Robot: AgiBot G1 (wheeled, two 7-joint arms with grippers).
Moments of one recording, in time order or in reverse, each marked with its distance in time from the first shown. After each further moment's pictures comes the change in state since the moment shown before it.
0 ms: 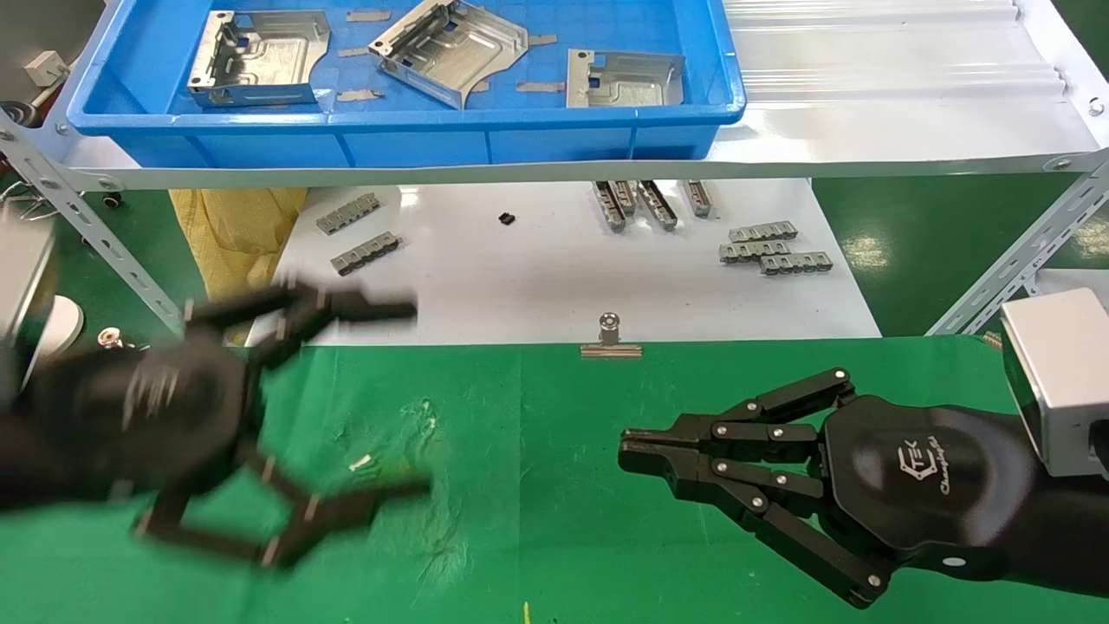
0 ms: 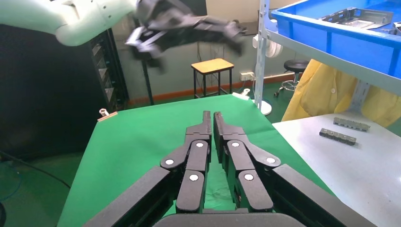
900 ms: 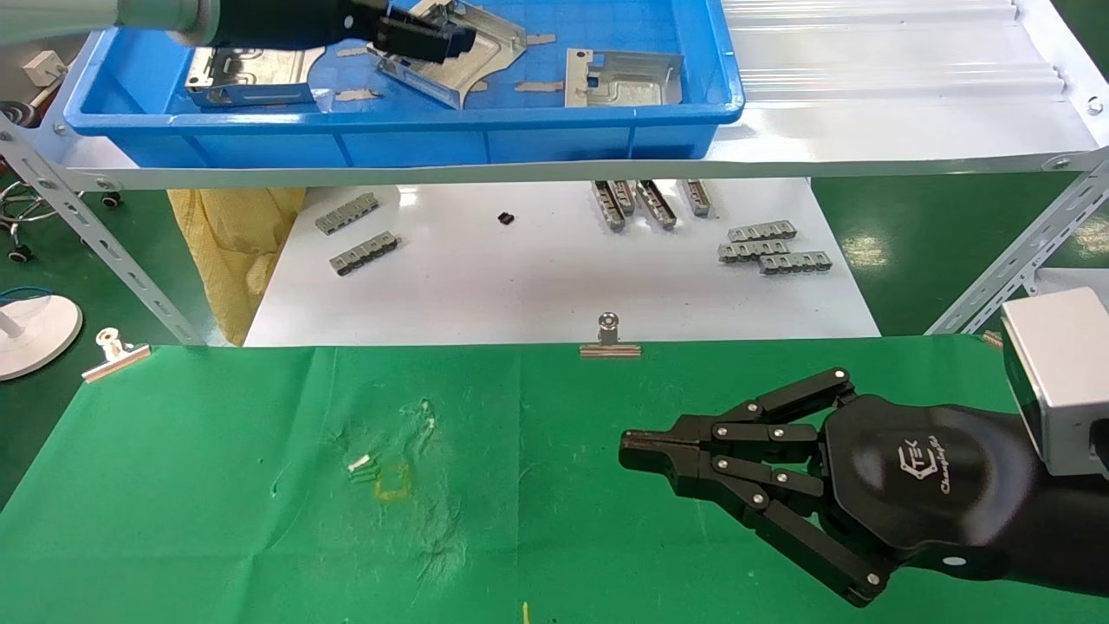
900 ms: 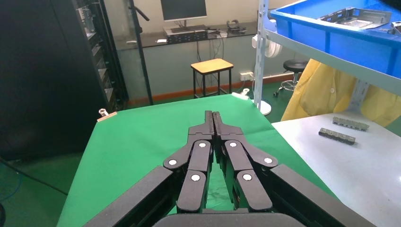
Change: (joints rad) left arm -0.796 0.598 0.304 1.073 0.645 -0.439 -0.011; right arm 0.000 0.000 0.000 0.000 0.000 0.000 0.000
